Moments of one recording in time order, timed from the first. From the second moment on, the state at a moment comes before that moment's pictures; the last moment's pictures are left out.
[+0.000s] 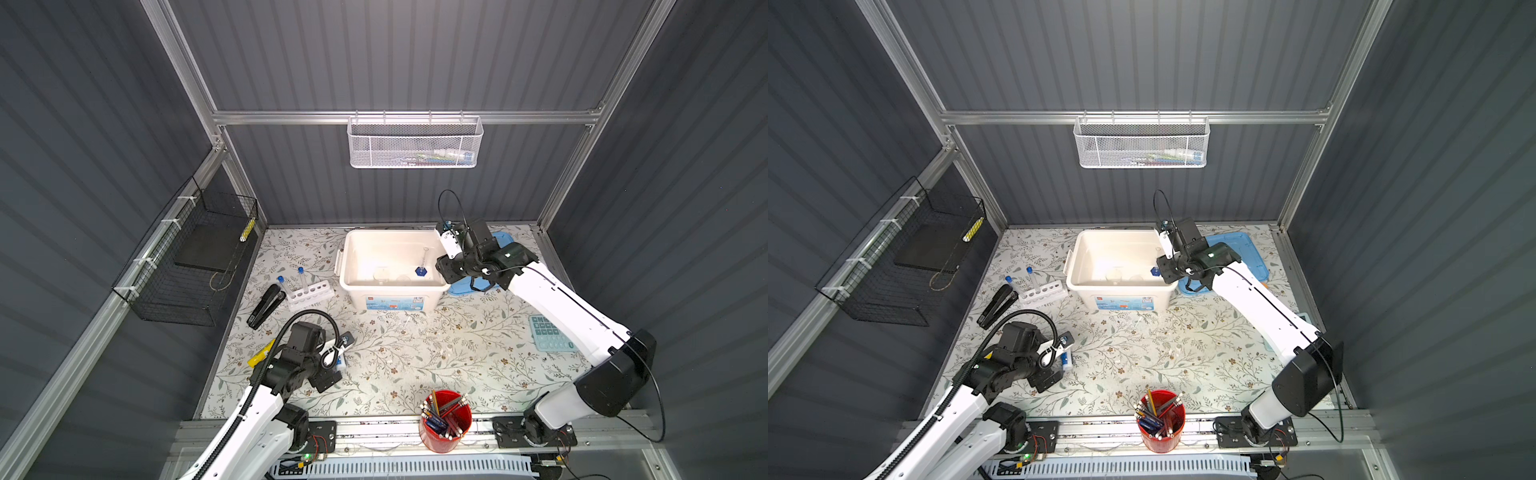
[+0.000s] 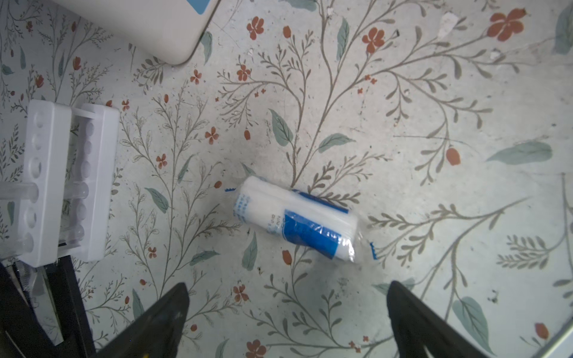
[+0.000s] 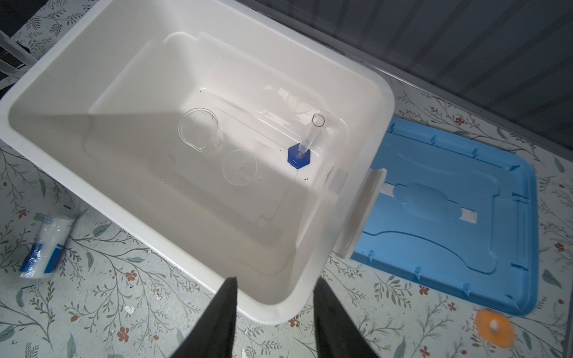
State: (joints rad) left arm -0.39 0.67 0.47 -0.82 0.04 0.70; right arm 0.58 1.55 1.53 -0.82 0.06 0.03
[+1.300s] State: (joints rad) left arm -0.39 0.81 0.40 -0.67 -0.07 0.73; right arm 0.58 1.58 1.52 -0.80 0.05 0.08
